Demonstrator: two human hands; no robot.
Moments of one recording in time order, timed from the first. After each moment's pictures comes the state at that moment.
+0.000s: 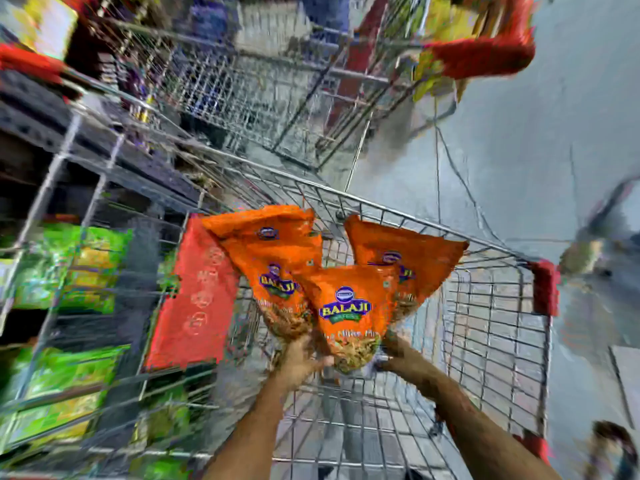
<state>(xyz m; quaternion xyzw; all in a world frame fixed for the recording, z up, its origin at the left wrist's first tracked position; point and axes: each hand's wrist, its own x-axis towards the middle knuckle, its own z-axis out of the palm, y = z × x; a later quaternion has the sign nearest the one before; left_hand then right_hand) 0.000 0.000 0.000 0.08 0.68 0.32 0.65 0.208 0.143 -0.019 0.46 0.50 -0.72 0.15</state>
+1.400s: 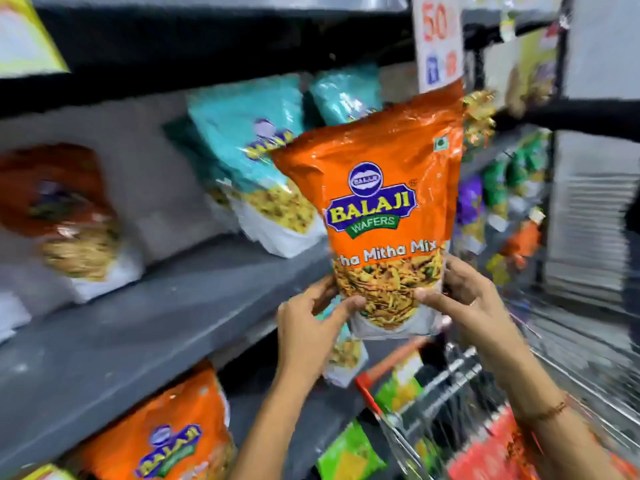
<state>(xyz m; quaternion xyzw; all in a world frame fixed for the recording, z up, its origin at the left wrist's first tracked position) -0.107 -0.275 0.547 0.20 0.78 0.56 -0.17 -0.071 -0.060 0.530 -0.11 0.65 -0.73 -0.21</state>
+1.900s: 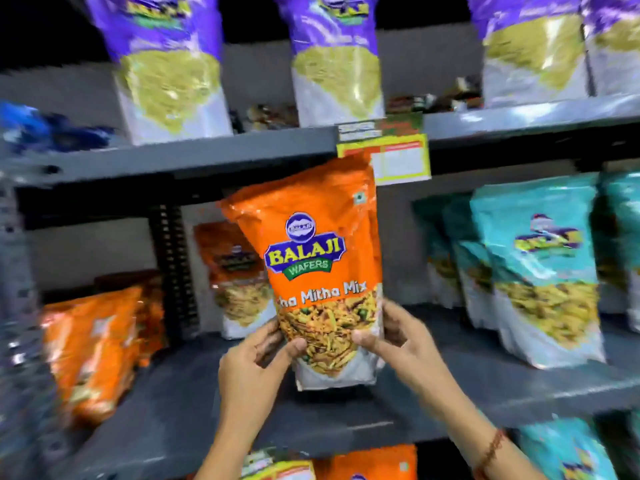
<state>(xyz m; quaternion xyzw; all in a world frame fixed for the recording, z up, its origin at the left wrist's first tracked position) -0.012 -0.581 0.639 -0.04 0.72 0.50 -0.47 -0.126 -0.394 0.646 -0.41 0.57 -0.71 -0.02</state>
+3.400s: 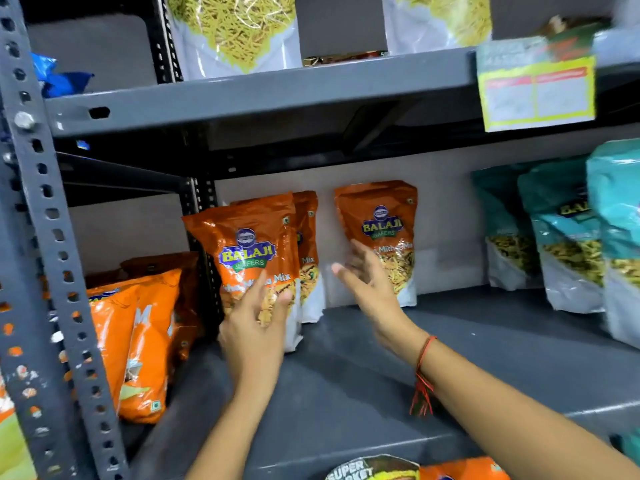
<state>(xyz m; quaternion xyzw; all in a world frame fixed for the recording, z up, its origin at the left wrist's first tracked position) -0.015 -0.702 0.655 -0.14 0.72 0.36 -0.58 -0.144 -0.583 0.674 -0.37 0.56 -0.74 -0.02</state>
